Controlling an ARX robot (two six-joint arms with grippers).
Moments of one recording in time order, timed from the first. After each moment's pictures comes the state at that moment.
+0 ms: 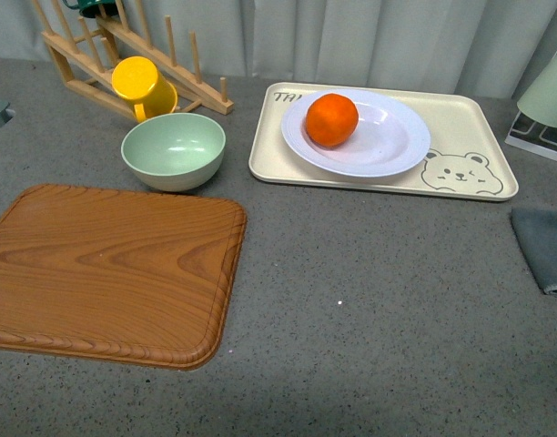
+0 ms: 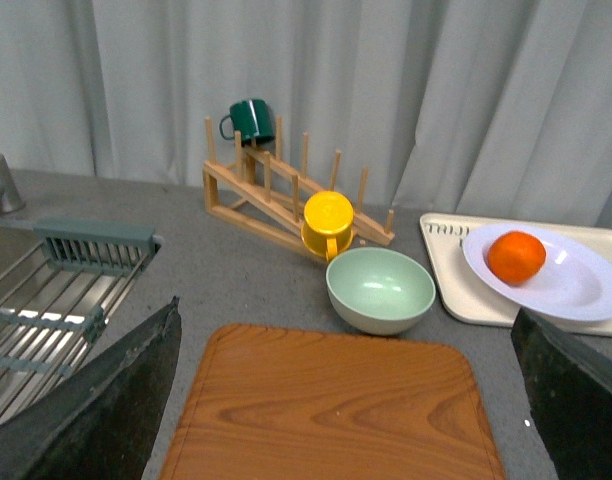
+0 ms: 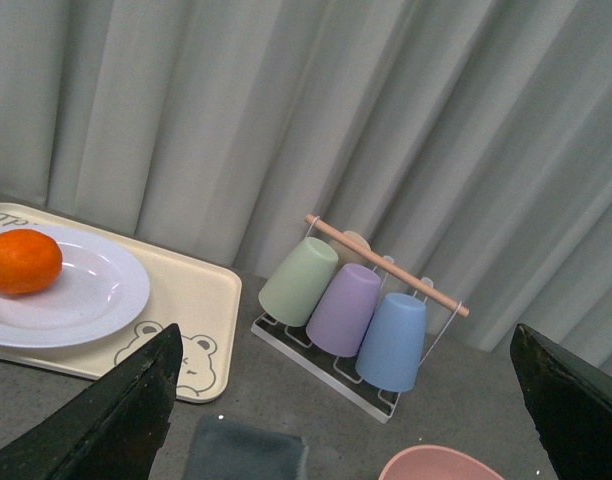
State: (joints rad) left arm 0.00 0.00 0.02 0.00 0.00 0.00; right arm 0.08 0.58 0.00 0.67 0.18 -0.41
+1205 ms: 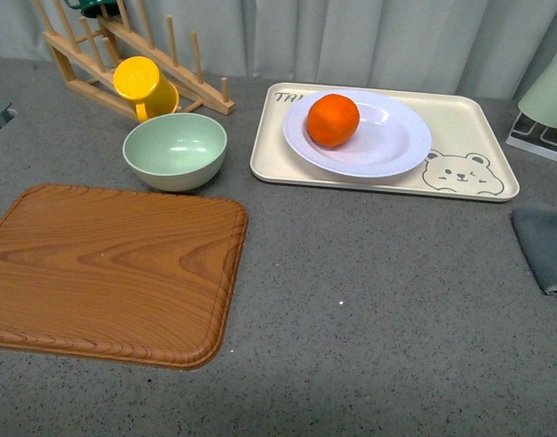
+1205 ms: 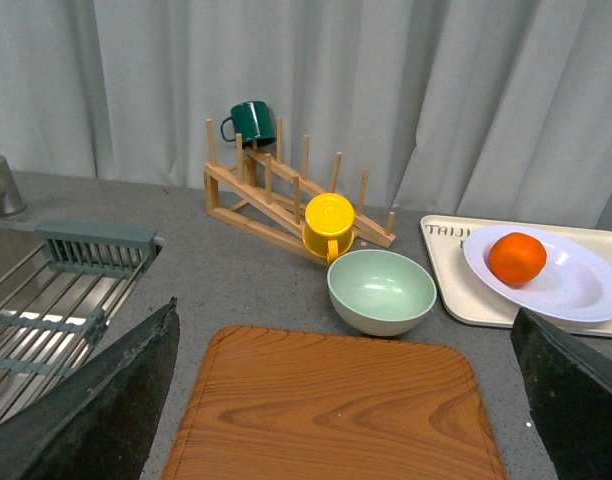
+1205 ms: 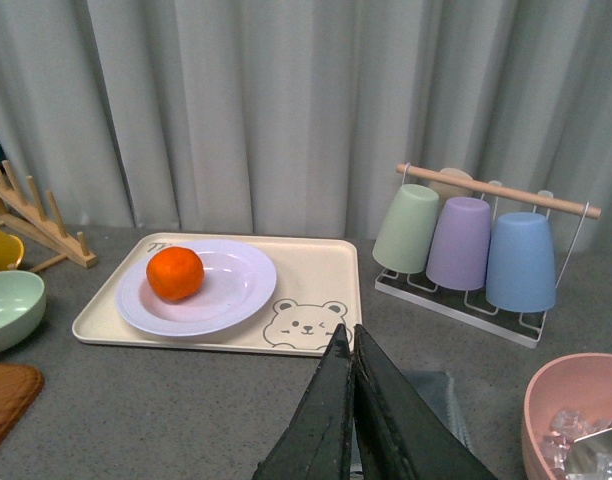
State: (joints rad) left arm 0.00 0.00 0.02 0.00 0.00 0.00; right arm 0.00 0.00 0.01 0.00 0.00 -0.01
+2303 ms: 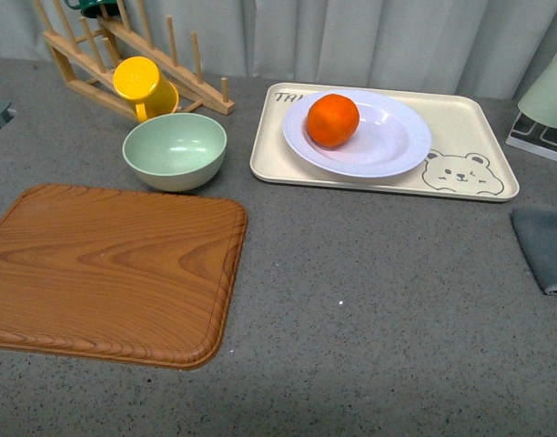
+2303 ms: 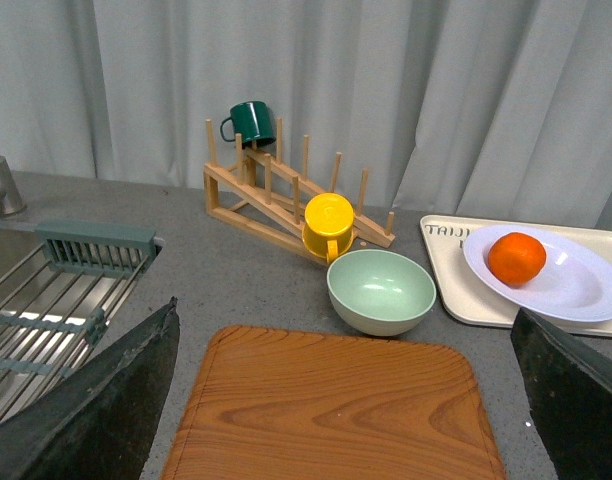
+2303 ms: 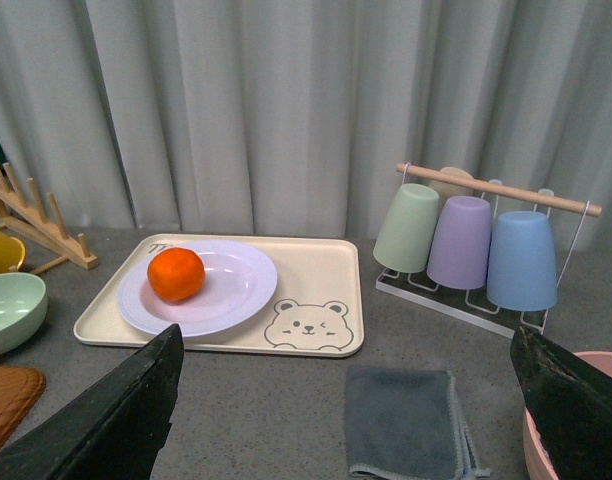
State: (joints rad) left arm 0.00 0.00 0.02 0.00 0.00 0.00; right arm 0.00 0.00 0.01 0.00 0.00 -0.01
